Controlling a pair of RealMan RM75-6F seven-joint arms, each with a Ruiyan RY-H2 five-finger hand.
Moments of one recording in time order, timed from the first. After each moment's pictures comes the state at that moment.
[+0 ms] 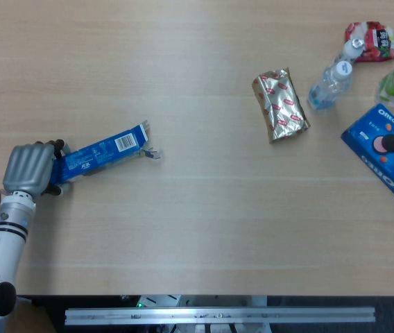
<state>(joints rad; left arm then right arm) -0.41 -1.49 -0.04 -1.43 1.03 1.02 0.32 0.00 -1.13 -0.02 -1.54 -1.60 1.54 0.25</state>
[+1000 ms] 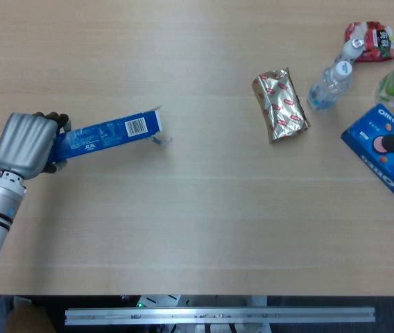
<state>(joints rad) -0.46 -1.28 -0.06 -1.62 1.27 1.10 0.41 -0.01 -1.13 -0.02 -1.52 -1.60 1.55 0.28</state>
